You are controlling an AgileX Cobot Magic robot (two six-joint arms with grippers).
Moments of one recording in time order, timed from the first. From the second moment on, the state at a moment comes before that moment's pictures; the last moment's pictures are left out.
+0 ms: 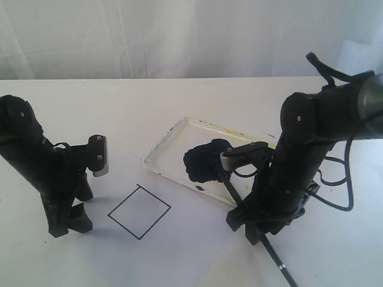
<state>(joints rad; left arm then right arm) -0.31 1.80 -0.94 -0.41 0.66 1.39 0.45 1.79 -0.98 0.23 0.83 -0.24</state>
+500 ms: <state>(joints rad) -0.31 1.80 -0.94 -0.41 0.66 1.39 0.45 1.82 -0.98 0.23 0.82 -0.24</state>
